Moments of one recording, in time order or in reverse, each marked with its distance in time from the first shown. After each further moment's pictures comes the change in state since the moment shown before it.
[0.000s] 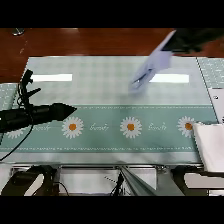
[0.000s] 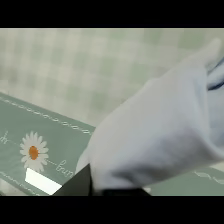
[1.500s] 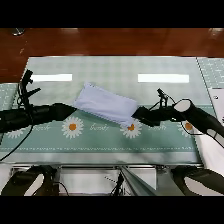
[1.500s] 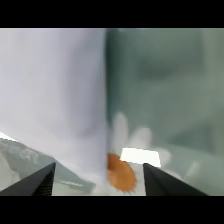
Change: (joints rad) left arm 0.000 0.001 0.000 -0.008 -0.008 -0.016; right arm 0.299 0.240 -1.350 0.261 -0.824 -0.132
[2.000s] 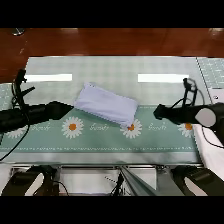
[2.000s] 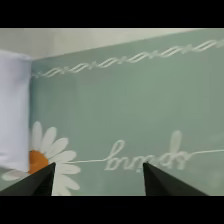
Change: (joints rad) left arm 0.037 0.024 0.001 0.000 -0.002 0.000; right arm 0.056 0.418 0.014 -0.742 0.130 0.549
